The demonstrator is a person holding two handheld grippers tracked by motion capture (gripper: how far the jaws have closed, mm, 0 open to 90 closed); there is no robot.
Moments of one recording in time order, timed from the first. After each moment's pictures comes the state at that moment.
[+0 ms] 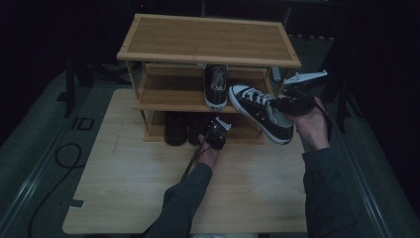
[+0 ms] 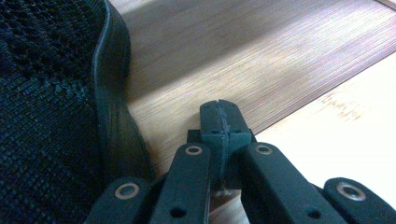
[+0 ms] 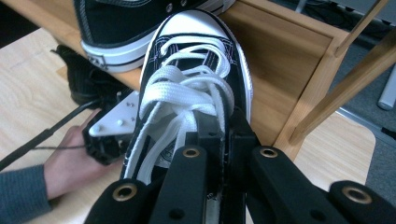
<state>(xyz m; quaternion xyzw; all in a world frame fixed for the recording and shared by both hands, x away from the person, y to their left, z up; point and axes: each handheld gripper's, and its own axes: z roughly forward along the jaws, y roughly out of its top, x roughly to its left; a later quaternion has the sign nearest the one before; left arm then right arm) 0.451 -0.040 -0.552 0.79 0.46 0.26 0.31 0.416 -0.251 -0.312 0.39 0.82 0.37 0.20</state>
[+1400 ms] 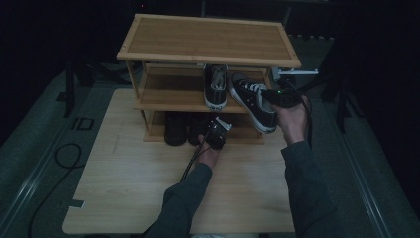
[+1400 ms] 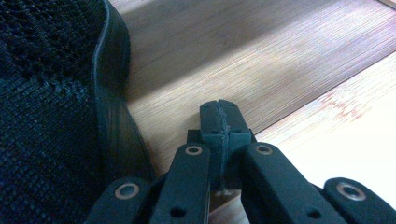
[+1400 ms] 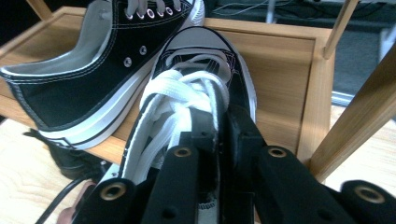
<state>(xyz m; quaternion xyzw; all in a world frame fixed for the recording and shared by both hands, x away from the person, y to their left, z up) 0.451 -0.040 -0.552 0.79 0.46 0.25 0.31 0.448 -0.233 -0.331 0.50 0.73 0.43 0.19</state>
